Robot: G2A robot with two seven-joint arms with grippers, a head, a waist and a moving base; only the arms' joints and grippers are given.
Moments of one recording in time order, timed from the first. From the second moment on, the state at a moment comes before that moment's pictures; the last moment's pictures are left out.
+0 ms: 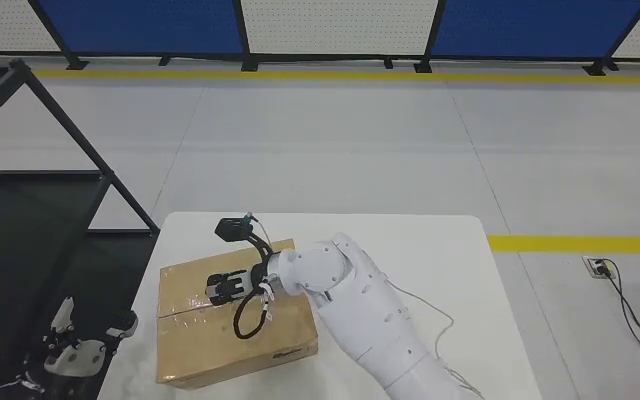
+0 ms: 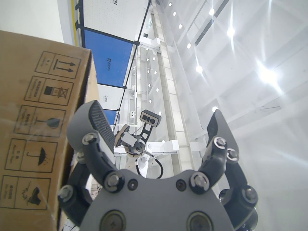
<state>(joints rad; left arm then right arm) 1.57 -1.12 -1.95 -1.62 -0.92 -0.17 -0.59 -0.35 -1.85 1.01 -0.82 -0.42 -0.23 1.07</state>
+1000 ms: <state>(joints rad) 1.38 -1.14 -1.72 -1.57 -0.69 -0.12 -0.49 -0.40 -1.83 0.99 -0.89 -0.45 -0.03 1.06</state>
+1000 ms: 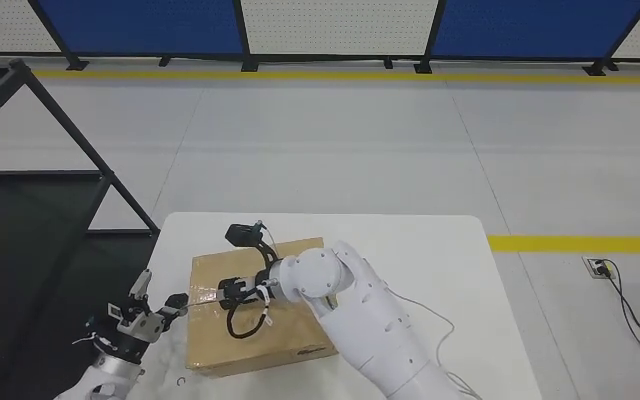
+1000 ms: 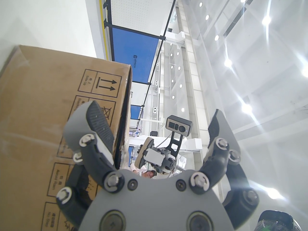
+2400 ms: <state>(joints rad) 1.40 -1.15 -1.77 -1.59 -0.83 -0.14 -0.56 -0.68 -1.71 1.15 -1.31 -0.68 0.34 1.13</state>
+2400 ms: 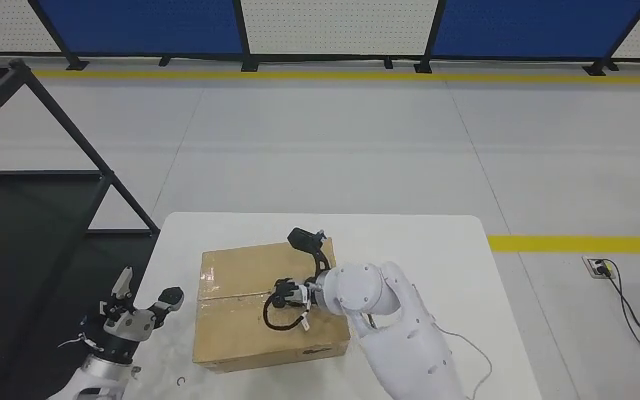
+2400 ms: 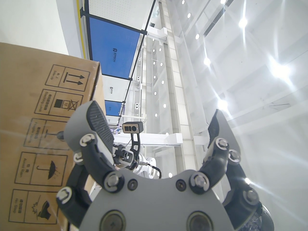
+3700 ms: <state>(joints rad) 1.42 -1.15 -1.82 -1.64 -0.93 -0.16 -0.61 -0.82 -1.63 1.28 -1.53 -0.71 0.42 1.01</state>
